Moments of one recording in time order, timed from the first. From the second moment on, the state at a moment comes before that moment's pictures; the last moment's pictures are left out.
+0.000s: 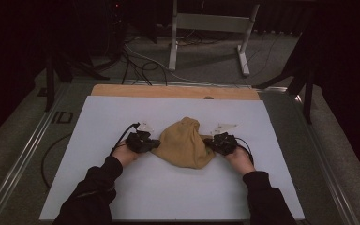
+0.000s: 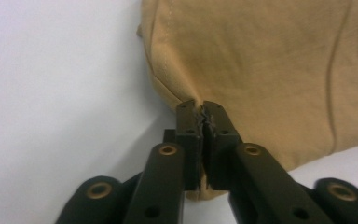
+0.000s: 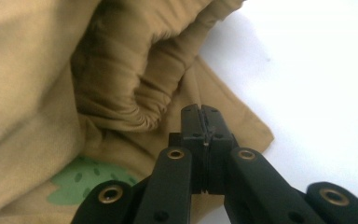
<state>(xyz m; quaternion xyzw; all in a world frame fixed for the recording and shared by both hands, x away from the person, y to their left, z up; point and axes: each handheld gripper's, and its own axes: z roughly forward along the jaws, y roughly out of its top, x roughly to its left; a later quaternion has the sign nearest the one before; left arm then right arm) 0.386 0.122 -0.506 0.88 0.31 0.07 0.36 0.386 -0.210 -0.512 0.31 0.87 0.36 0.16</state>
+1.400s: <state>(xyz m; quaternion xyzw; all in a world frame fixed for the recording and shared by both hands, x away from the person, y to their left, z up) 0.253 0.186 -0.488 0.88 0.30 0.10 0.36 0.235 -0.246 -0.476 0.38 0.83 0.38 0.15</state>
